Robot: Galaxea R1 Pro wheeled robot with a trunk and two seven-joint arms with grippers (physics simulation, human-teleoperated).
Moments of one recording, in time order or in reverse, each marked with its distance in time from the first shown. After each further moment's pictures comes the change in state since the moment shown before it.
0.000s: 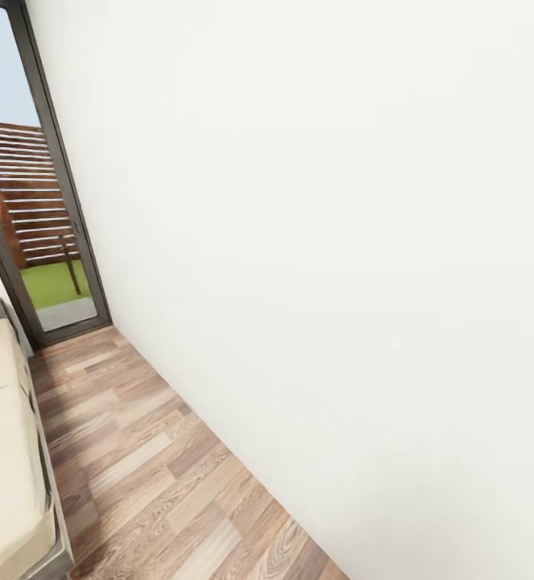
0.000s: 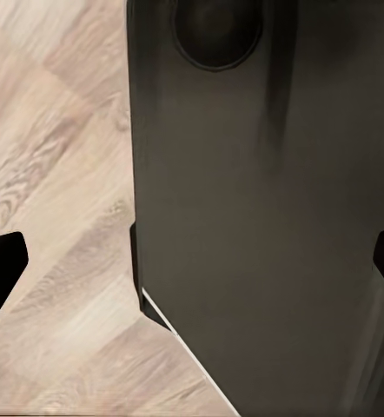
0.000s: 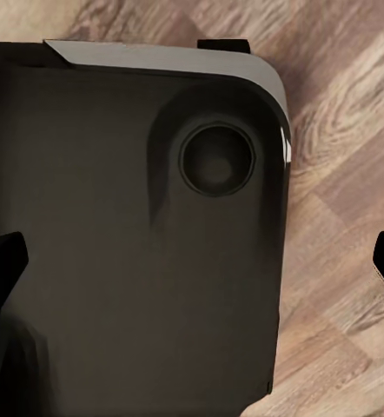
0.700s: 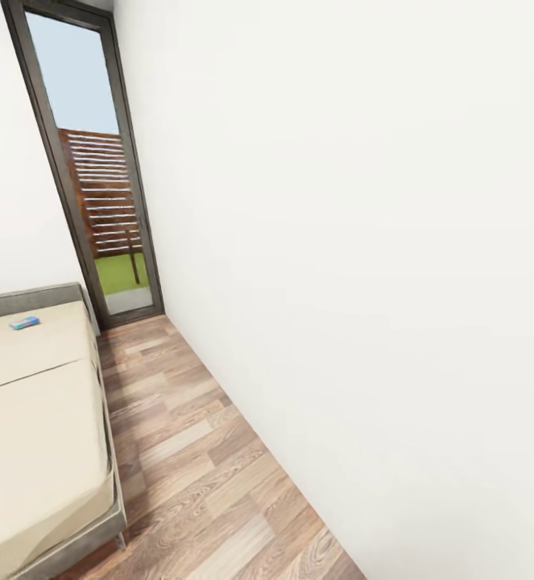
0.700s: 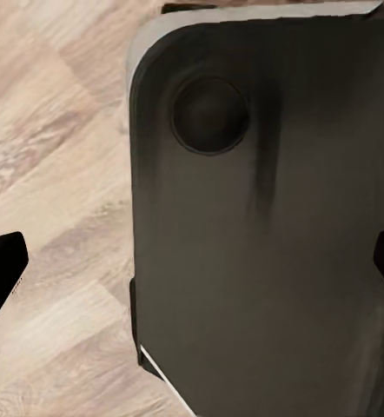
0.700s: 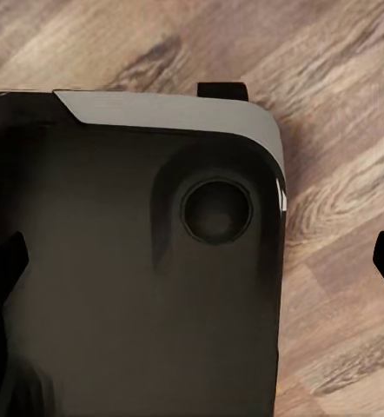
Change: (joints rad) left arm -0.035 -0.002 0.001 -0.032 0.001 0.004 -0.002; right arm -0.023 0.001 -0.004 -0.024 0.001 0.001 -0.001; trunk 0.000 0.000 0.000
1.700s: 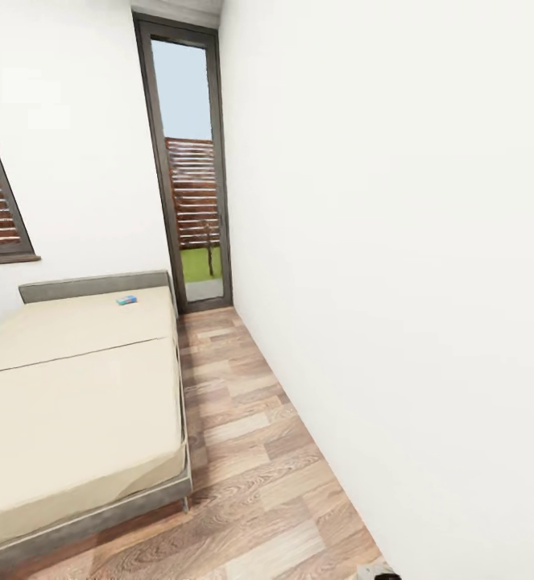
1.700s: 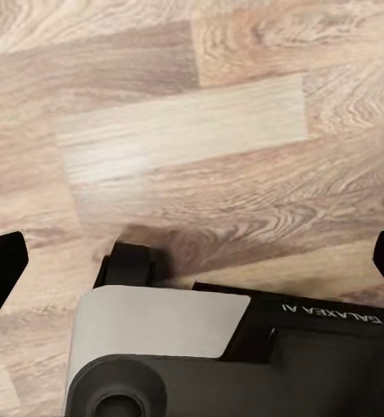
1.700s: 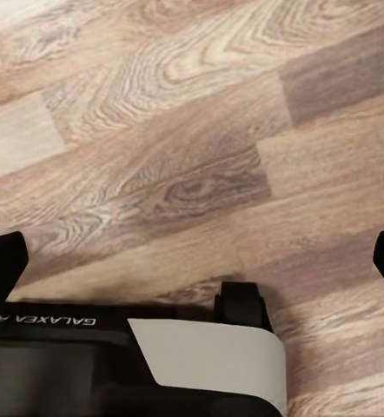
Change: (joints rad) left arm -0.410 -0.004 0.000 -0.002 0.190 0.249 -0.006; right arm -0.424 0.046 0.001 -0.014 0.001 0.314 -0.009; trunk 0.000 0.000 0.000
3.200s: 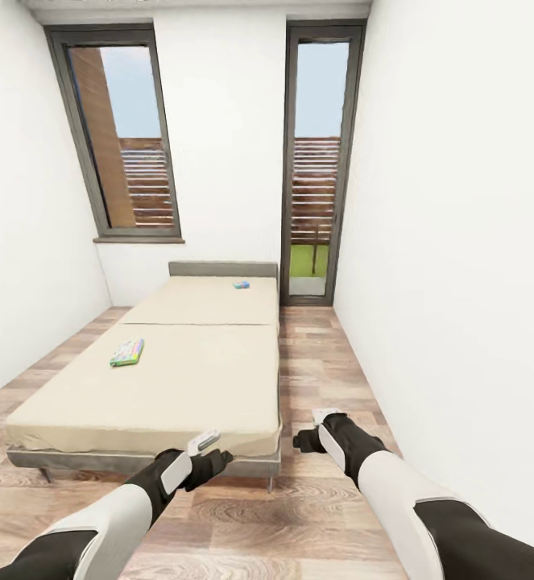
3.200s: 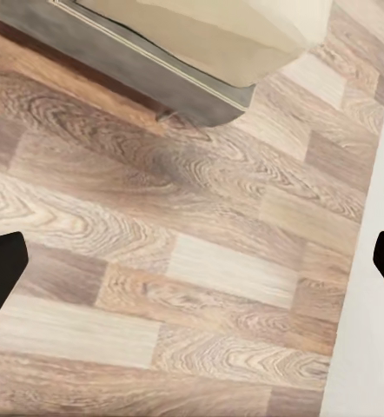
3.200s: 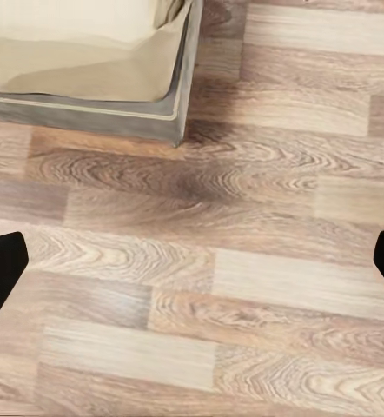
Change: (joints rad) left arm -0.370 -0.109 0.065 -0.128 0.238 0.114 0.005; right arm -0.392 0.115 0.008 -0.167 0.002 0.186 -0.030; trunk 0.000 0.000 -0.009
